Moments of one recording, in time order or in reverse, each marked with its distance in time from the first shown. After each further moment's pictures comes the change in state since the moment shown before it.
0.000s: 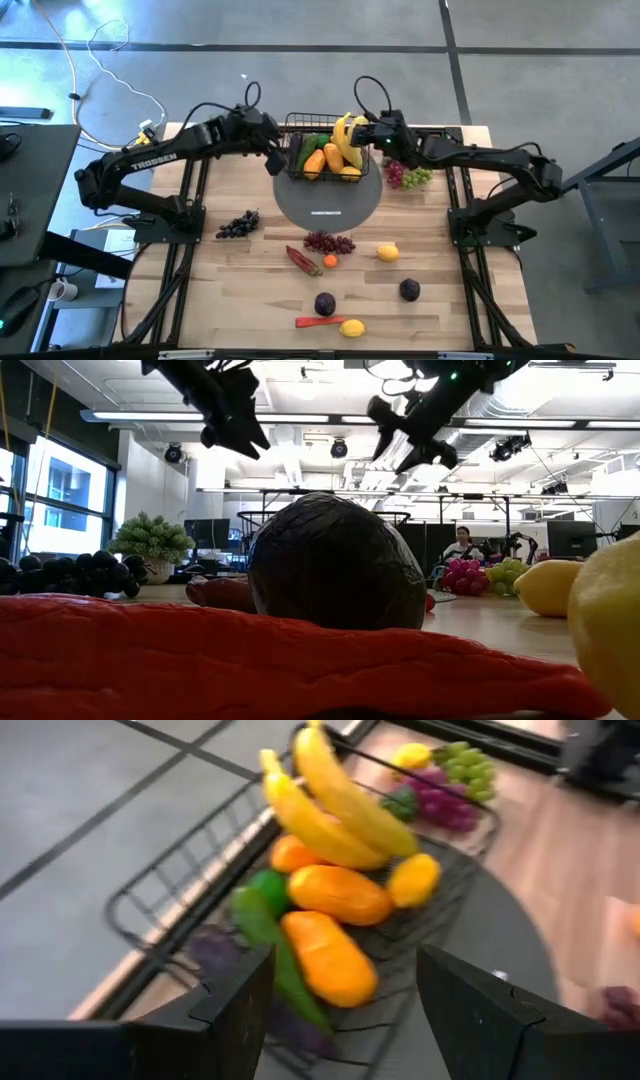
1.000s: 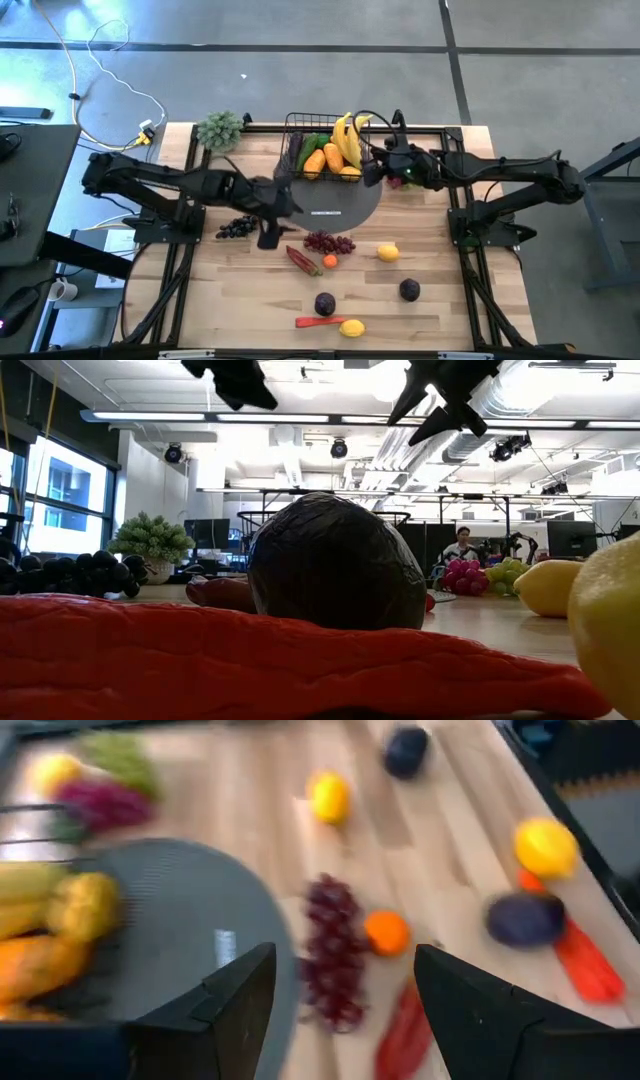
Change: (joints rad) left arm -0.586 0.068 0.001 -0.004 0.039 0.118; right arm 0.257 -0.187 0.000 -0.284 -0.079 -0.026
